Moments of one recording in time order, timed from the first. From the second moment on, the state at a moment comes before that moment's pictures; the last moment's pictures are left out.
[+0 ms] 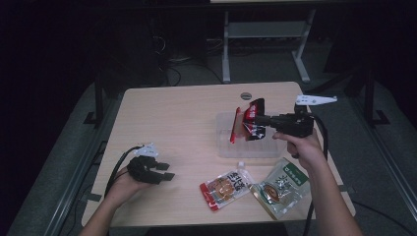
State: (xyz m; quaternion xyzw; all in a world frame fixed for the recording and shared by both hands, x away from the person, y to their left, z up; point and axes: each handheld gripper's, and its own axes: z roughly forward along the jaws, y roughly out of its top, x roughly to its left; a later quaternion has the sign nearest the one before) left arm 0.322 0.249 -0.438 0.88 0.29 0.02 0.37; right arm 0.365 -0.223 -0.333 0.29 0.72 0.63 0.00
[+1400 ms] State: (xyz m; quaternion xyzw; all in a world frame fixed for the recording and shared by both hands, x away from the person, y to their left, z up) left arm 0.323 0.246 -0.441 0.88 0.29 0.01 0.37; right arm 0.371 -0.311 -0.356 0.36 0.73 0.58 0.04
